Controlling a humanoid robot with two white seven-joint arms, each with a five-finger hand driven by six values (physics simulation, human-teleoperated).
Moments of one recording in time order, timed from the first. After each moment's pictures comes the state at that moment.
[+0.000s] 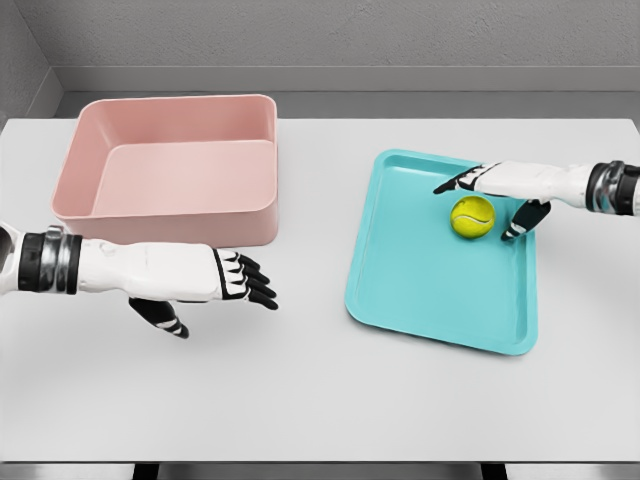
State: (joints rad) left arm -0.77 1.00 -1.02 -1.76 -0.08 -0.61 -0.51; right arm -0.88 -0.78 0.97 -1.07 0.16 -0.61 0.51
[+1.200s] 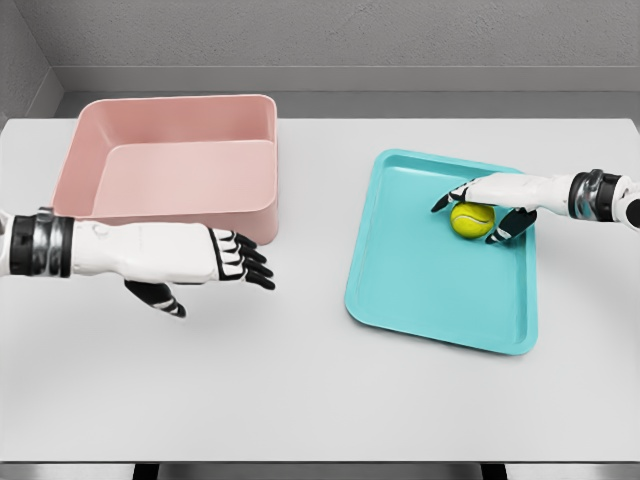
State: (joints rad) left arm -0.78 1.00 -0.97 -1.76 -0.11 -0.61 -0.51; right arm -0.89 -0.72 1.00 -0.96 0.18 -0.61 0.51
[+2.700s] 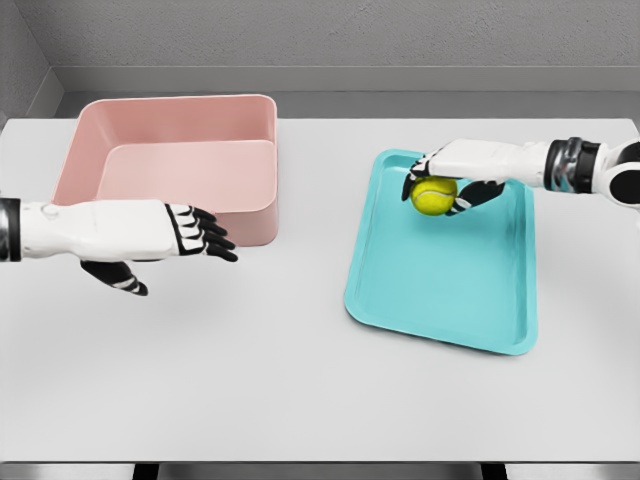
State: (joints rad) left arm -0.75 1.10 -0.89 -1.76 -0.10 -0.61 -0.51; right arm -0.95 -0.71 0.99 -1.16 0.13 -0.61 0.51
